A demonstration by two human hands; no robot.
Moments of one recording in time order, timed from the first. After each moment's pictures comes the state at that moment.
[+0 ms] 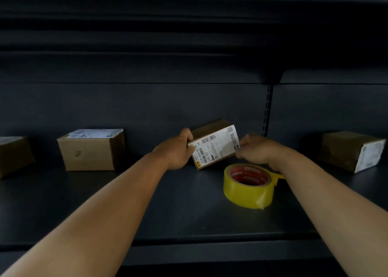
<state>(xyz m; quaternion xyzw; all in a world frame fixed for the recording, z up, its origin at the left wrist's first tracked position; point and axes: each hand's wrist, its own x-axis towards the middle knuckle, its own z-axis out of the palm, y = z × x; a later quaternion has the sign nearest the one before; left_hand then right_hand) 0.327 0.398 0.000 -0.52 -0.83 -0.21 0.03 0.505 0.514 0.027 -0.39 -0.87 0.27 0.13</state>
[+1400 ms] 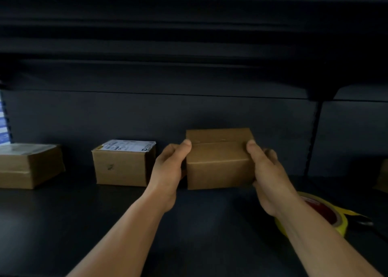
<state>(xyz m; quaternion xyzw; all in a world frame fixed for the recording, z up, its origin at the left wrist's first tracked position) 0.297 0.324 -0.010 -0.28 -0.54 -0.77 -0.19 0.430 0.446 0.001 -0.25 -0.62 0.64 0.38</state>
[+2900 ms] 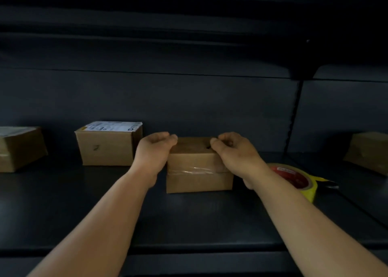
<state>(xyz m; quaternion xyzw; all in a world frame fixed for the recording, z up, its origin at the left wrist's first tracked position) 0.294 0.319 -0.011 -0.24 -0.67 -0.68 -0.15 0.422 0.441 -0.007 -0.30 -0.80 0.42 0.31</state>
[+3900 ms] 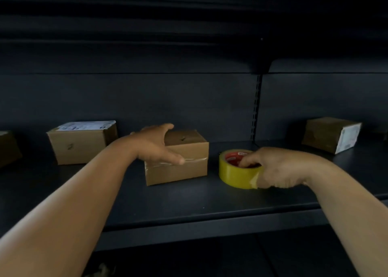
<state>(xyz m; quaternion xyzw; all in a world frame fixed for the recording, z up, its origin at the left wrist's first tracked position) 0.330 0.339 0.025 -0.50 -0.85 -0.12 -0.08 0.570 0.465 0.015 -0.31 -0.94 0.12 -0.04</state>
